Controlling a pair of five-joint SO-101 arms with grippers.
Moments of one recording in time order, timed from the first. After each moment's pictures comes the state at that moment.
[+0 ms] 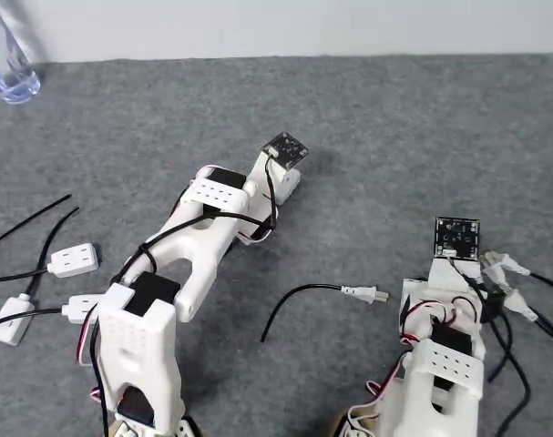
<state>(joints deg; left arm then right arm) 16.3 28.4 3.1 60.1 -16.1 19.2 -53.5 85.0 27.7 12.7</state>
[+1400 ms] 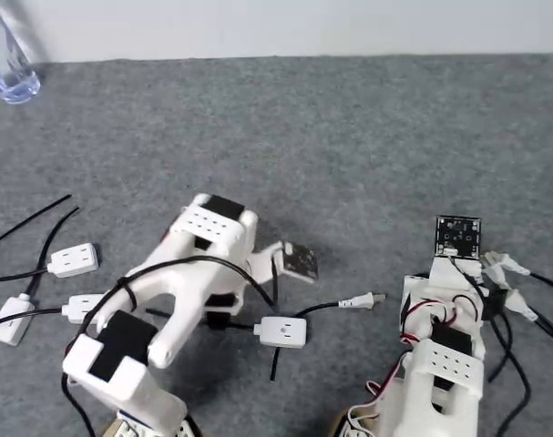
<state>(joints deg) 19.8 8.2 24.2 90.8 -59.3 19.2 -53.5 85.0 25.7 12.7</state>
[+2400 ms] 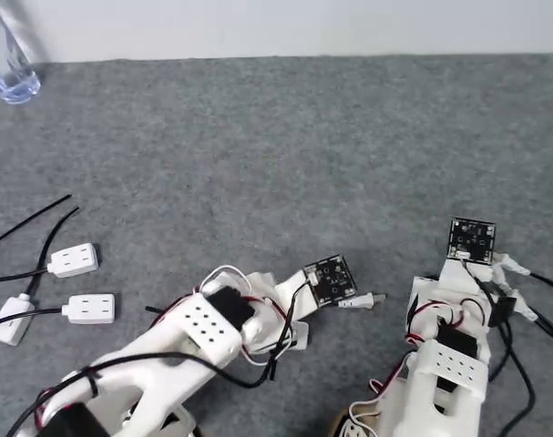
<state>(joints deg) 40.2 -25.5 57.5 52.7 -19.9 22.3 -53.5 85.0 25.7 11.1</state>
